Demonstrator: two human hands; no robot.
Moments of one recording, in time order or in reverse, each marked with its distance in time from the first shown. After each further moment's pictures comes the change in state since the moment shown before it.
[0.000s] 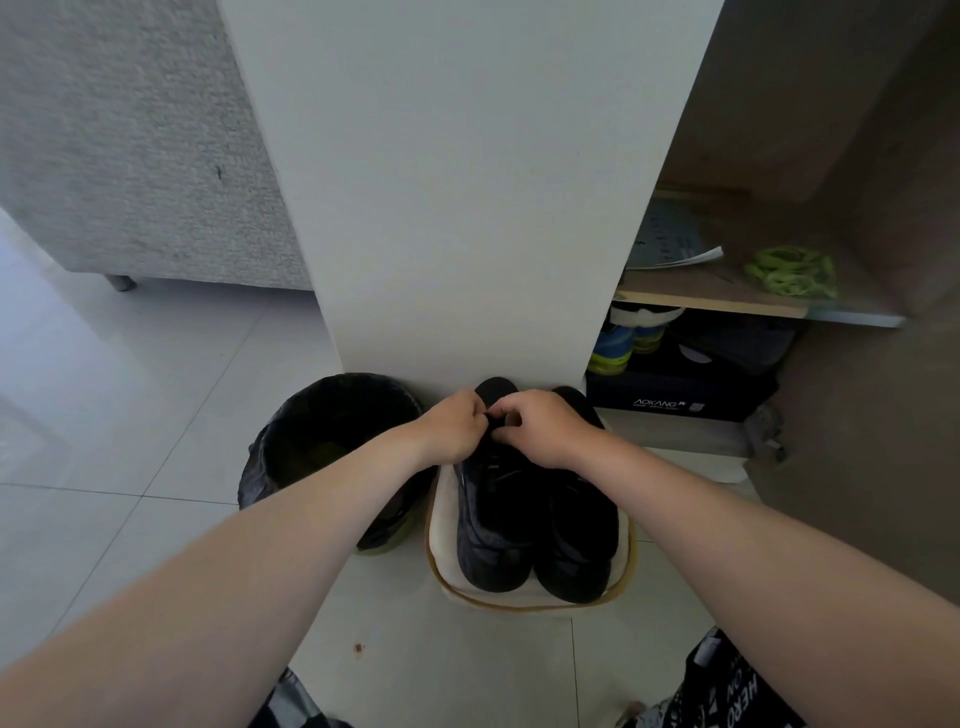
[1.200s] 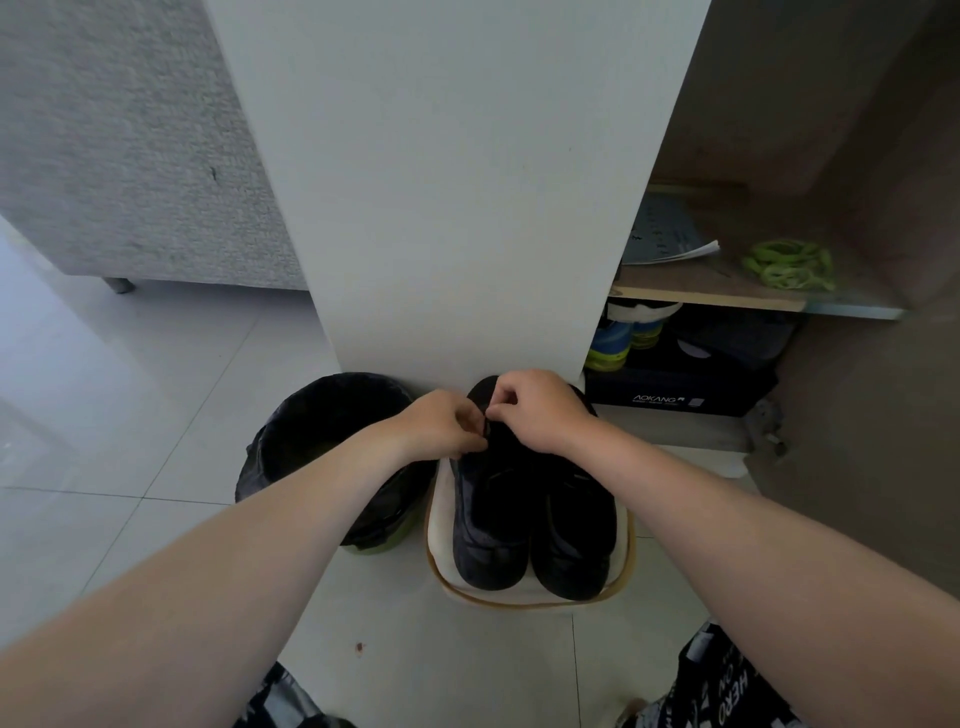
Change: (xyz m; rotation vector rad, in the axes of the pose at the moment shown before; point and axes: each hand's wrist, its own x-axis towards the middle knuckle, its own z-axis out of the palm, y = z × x) left_hand 0.005 -0.020 -0.007 -0.119 -0.093 0.030; right_hand 0.005 -0.009 -0.008 -0.034 0.151 0.054
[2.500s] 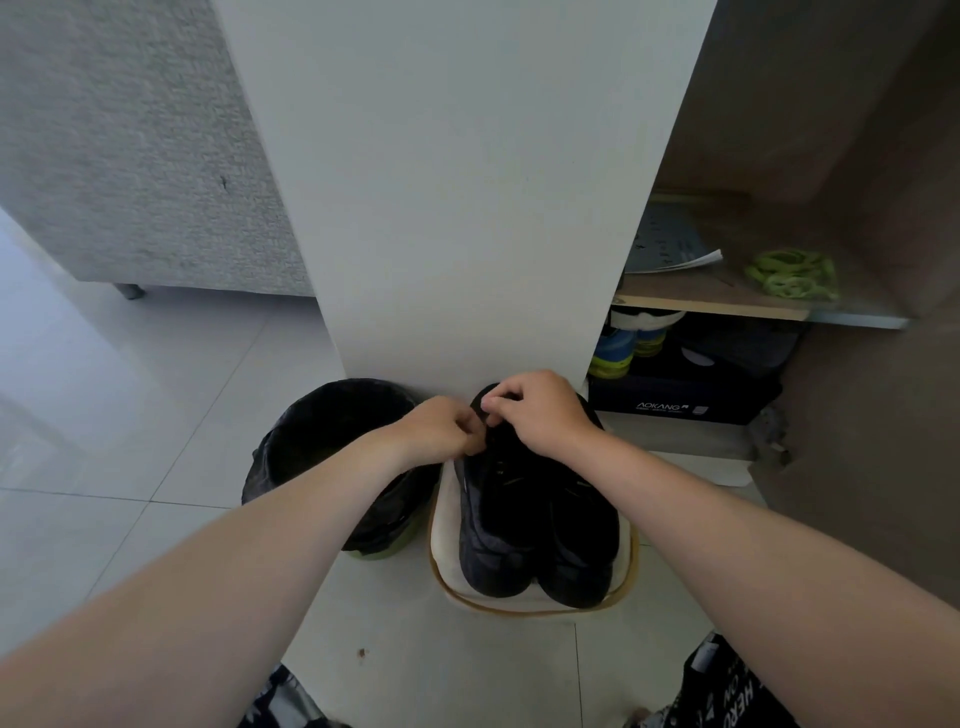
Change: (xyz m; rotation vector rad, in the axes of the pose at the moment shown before) left_hand -0.005 0.001 -0.004 -0.030 -0.015 -0.035; right_hand 0.001 -0.007 0.002 0.235 0.079 0.041
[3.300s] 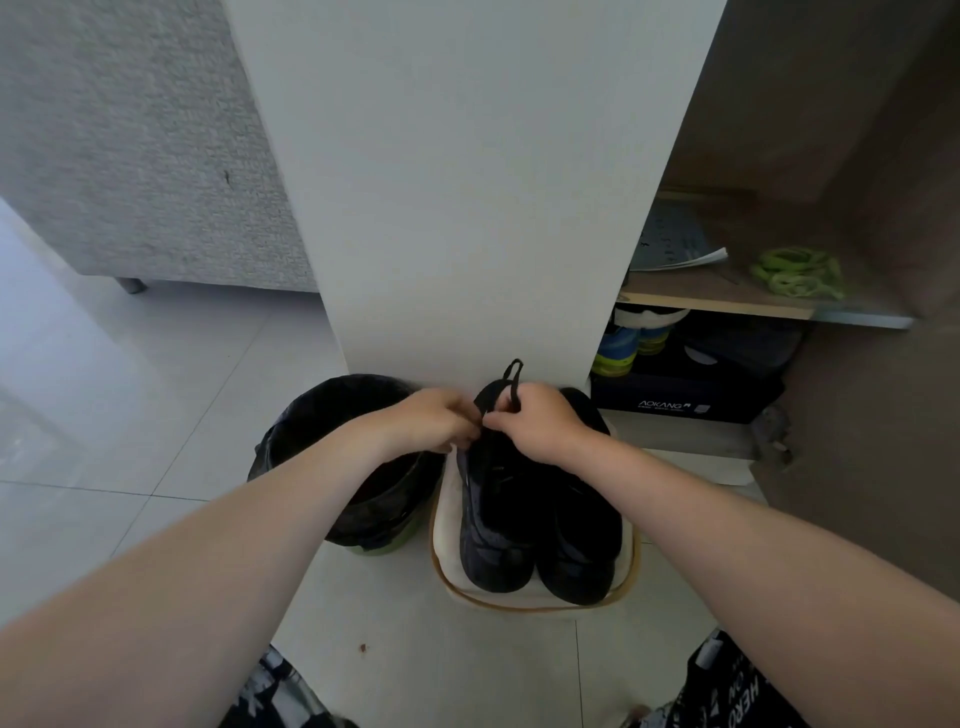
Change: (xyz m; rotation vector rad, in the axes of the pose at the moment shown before) left_hand -0.007 -0.001 -0.013 -0.217 -0.033 -0.078; right_hand -0.001 0.005 0.012 -0.042 -0.091 0.064
